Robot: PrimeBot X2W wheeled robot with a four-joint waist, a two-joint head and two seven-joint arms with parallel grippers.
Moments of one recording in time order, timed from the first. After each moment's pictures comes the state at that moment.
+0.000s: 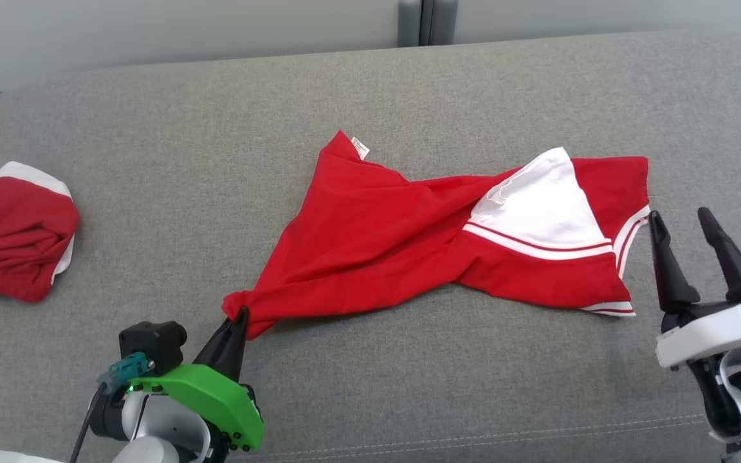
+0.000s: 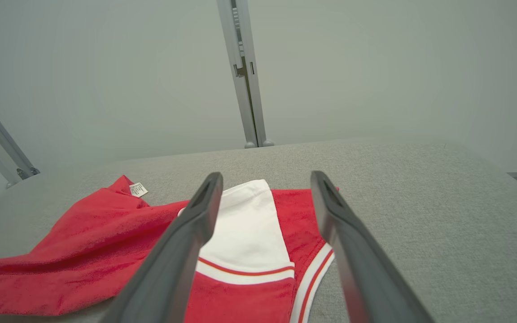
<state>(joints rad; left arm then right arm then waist) -0.13 0.37 -0.51 0.06 -0.73 0.17 0.04 -0.08 -0.23 -0.03 0.00 0.38 0.13 -0.12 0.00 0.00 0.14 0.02</state>
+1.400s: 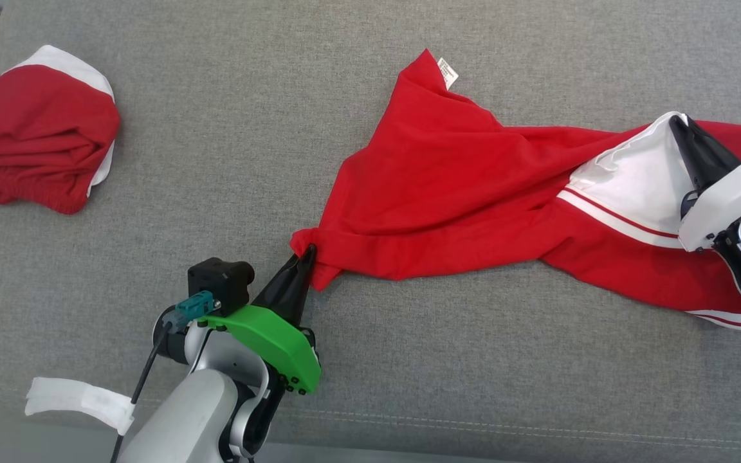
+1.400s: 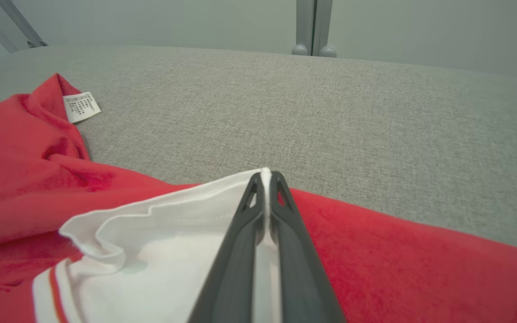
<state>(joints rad) -0.36 0.24 -0.62 0.21 -0.68 0.07 -0.02 -0.72 -0.61 0.59 0.63 0.79 0.13 -0.18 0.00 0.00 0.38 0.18</state>
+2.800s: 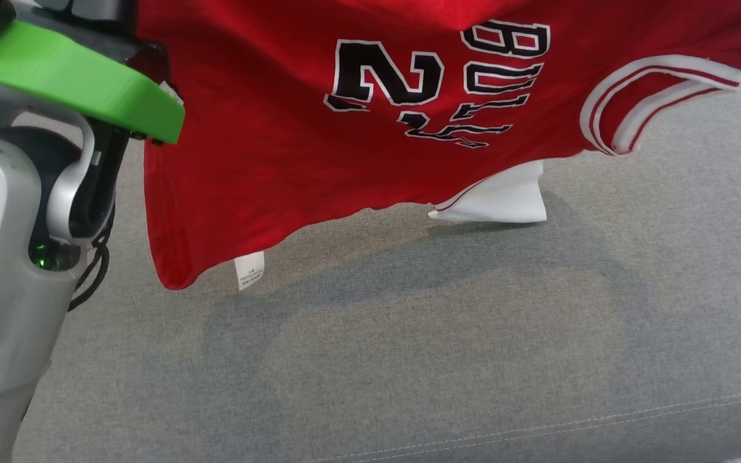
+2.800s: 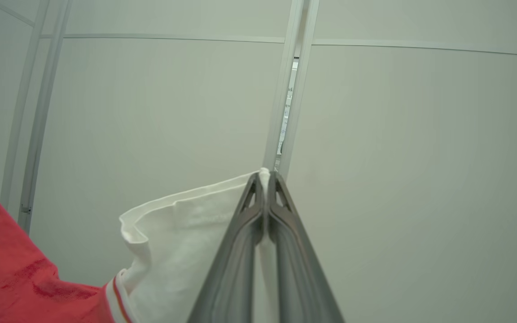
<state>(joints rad) -0.86 0.44 -0.43 -0.11 -0.61 0.12 0.13 -0.94 -0.58 0.23 0.09 0.60 0.13 -0.05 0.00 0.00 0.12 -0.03</state>
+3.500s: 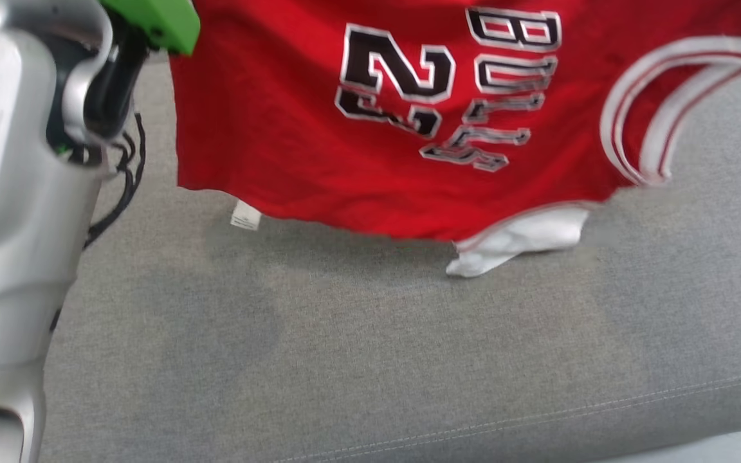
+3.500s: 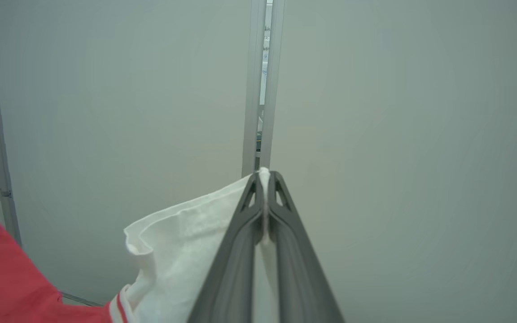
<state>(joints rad) -1.06 0.34 -0.46 0.20 -0.70 0.07 0.23 -1.19 -0.54 0.35 0.36 0.67 0.13 0.06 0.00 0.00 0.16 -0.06</state>
